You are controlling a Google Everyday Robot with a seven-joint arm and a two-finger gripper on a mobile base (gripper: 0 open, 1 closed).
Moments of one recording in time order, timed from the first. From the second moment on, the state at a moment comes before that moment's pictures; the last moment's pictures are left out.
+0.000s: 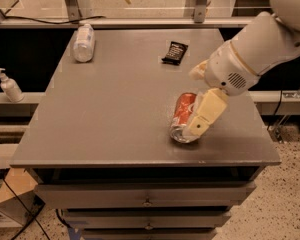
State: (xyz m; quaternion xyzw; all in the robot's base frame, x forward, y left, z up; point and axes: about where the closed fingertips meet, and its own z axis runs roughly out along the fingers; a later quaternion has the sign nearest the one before) arm 0.473 -0.093 0.896 -0.60 0.74 0.20 0.23
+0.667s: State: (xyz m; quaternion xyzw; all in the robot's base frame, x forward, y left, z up) arm 0.491 -0.077 0.851 -0.59 0.77 0.17 0.18
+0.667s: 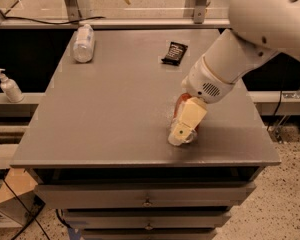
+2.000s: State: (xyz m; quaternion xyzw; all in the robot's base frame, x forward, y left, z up) arm 0.497 -0.072 0.889 -0.60 0.77 0.11 0.20
